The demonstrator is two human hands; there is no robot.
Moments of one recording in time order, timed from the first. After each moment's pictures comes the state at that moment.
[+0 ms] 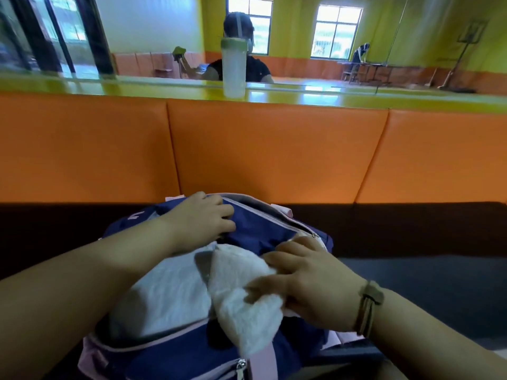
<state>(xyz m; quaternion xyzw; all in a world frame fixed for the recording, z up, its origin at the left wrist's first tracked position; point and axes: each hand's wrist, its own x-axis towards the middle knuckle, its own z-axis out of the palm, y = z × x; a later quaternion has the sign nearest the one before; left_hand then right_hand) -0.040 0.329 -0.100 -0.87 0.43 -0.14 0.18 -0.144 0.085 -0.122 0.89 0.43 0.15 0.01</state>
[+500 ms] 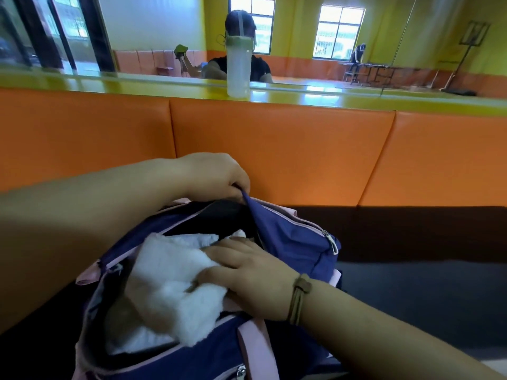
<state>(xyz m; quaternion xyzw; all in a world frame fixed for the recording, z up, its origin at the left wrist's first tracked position) -0.021 0.303 -0.016 -0.92 0.38 0.02 0.01 -0.106 0.165 -0.142 0.82 0.52 0.21 -0.14</state>
